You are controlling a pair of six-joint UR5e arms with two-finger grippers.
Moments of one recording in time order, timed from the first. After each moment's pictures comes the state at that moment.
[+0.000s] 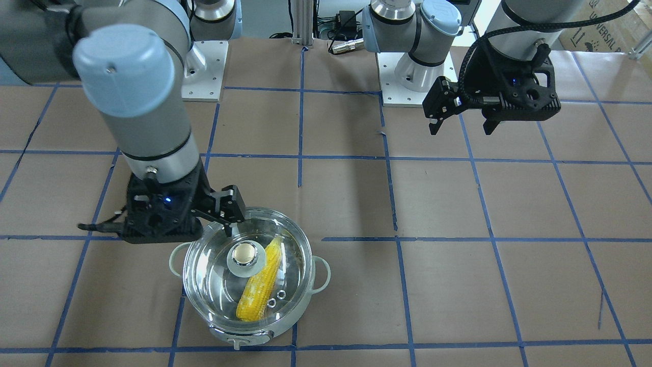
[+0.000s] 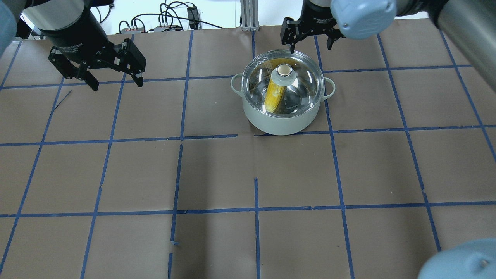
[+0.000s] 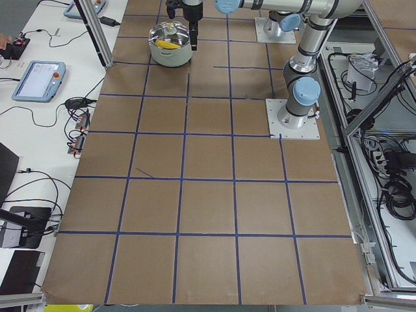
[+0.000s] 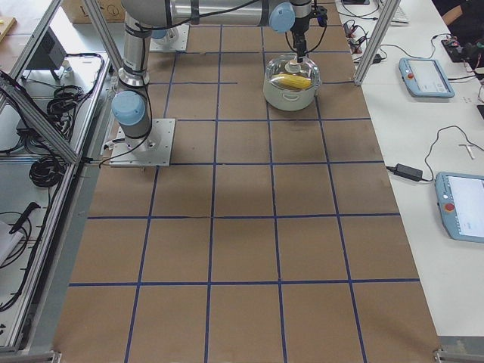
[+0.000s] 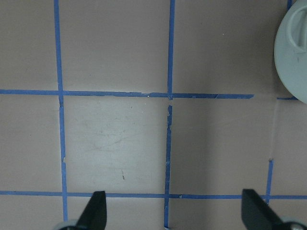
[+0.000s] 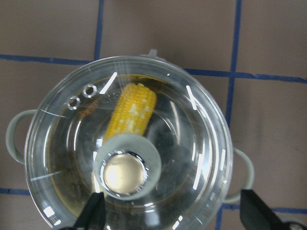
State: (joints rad) left arm -1.53 -1.59 -1.47 -1.65 1.56 0.01; right arm 1.69 -1.25 1.33 -1.80 -1.58 0.07
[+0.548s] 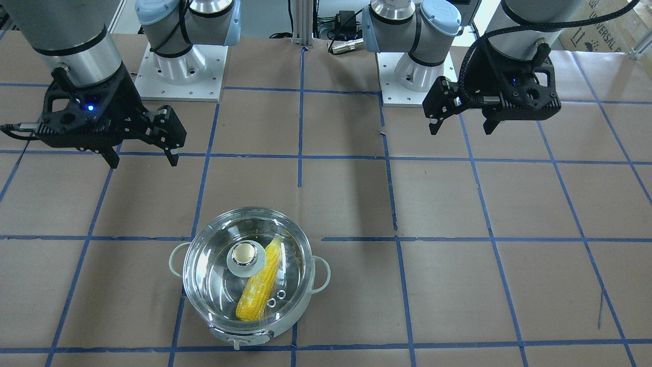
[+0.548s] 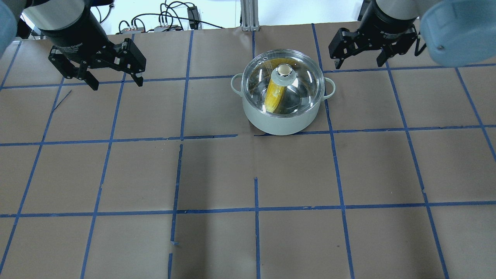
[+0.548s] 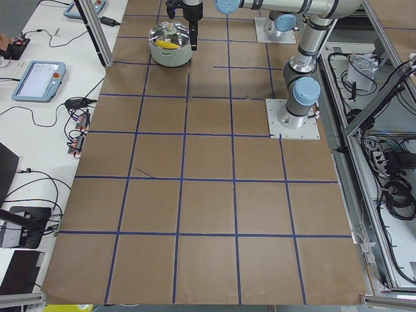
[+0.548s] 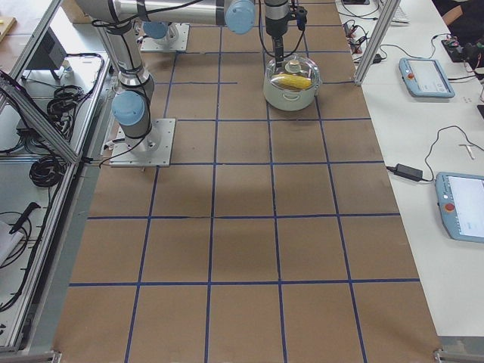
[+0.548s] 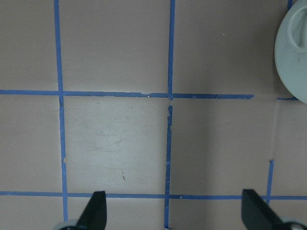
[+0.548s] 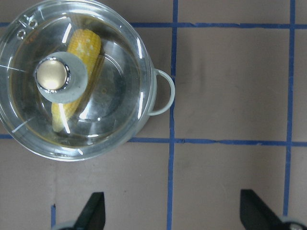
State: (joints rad) left arm -1.53 -1.59 -1.47 -1.65 1.56 0.00; right arm 1.55 -1.54 1.58 -1.74 -1.53 -0.04
